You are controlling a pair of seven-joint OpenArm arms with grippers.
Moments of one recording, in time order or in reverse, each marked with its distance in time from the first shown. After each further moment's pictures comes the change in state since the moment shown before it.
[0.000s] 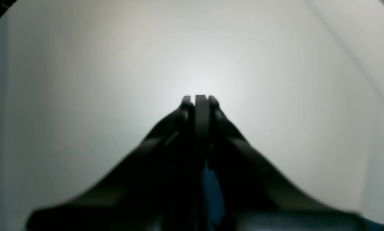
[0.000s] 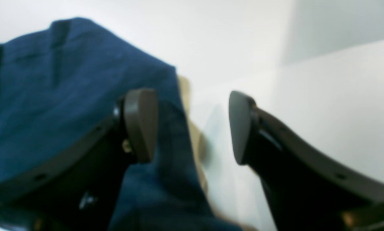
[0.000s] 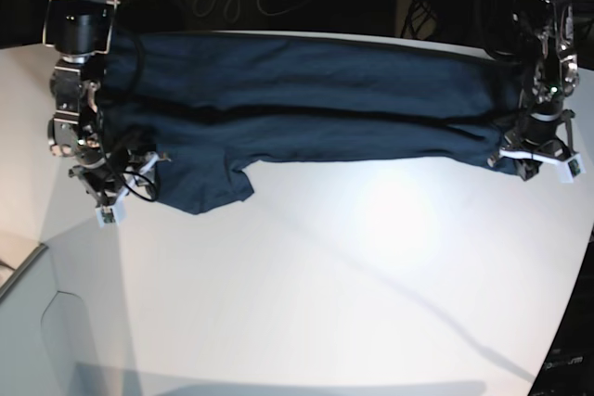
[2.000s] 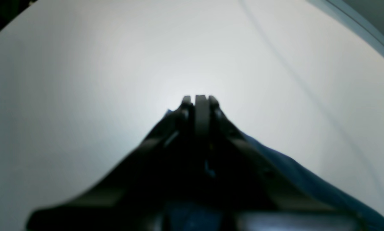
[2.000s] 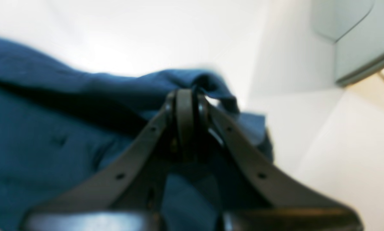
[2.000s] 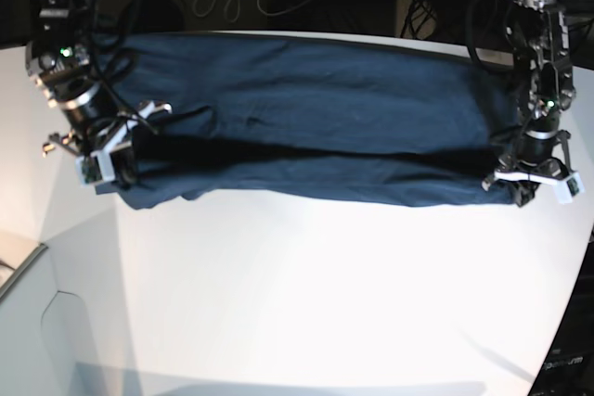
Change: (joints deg) left arm -1.9 2.4 -0.2 4.2 -0.2 -0.2 -0.2; right arm -26.9 -3.3 1.5 45.8 0.6 0.1 0.0
